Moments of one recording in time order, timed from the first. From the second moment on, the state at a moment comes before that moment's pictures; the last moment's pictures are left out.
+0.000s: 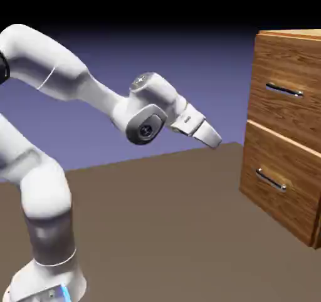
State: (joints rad) arm -0.02 -0.59 0.03 -2.79 0.05 3.03 0.69
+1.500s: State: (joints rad) arm -1.30 -1.22 0.96 -2.17 1.95 2.65 -1.27
